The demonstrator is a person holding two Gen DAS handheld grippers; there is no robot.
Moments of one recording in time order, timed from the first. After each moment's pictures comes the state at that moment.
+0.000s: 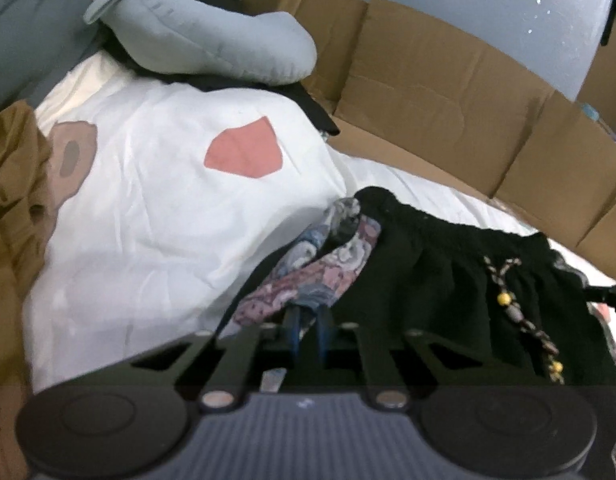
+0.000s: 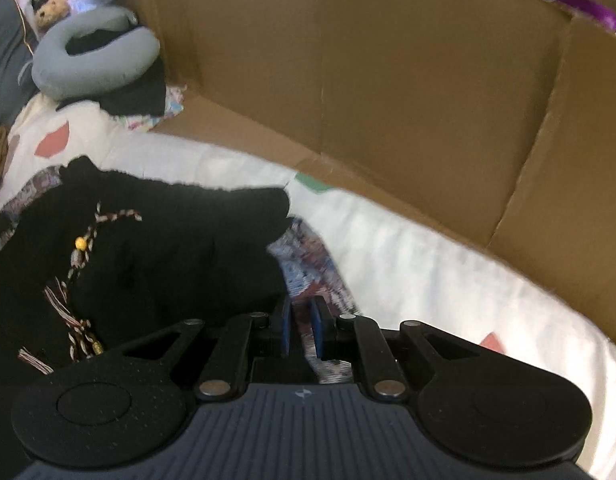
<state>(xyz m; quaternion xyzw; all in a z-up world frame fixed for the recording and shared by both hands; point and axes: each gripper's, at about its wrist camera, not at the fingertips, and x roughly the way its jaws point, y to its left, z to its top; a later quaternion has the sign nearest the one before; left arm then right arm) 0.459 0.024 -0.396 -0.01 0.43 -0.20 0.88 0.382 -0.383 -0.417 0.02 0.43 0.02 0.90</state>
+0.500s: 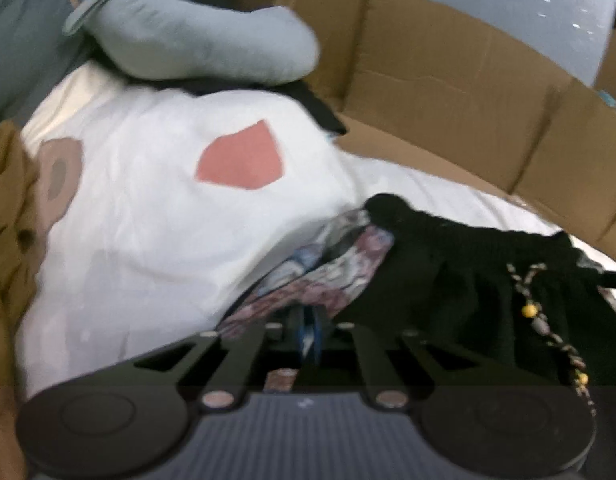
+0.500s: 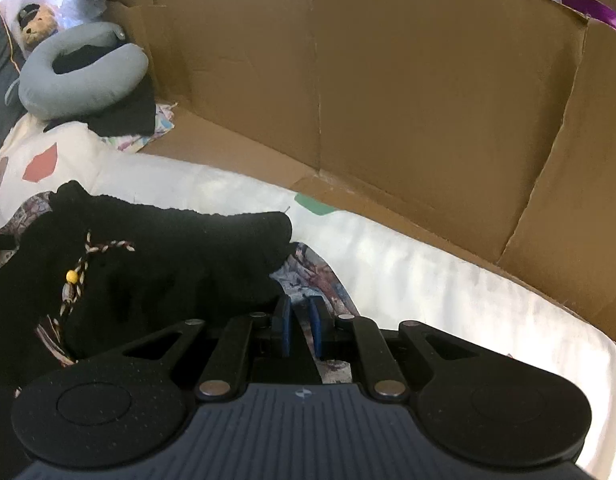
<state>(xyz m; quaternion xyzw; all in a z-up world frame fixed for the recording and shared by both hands) 0.473 0.011 -0.401 0.02 0.43 -0.19 0.88 0.402 -0.377 -0.418 0.03 0.41 0.00 0.91</state>
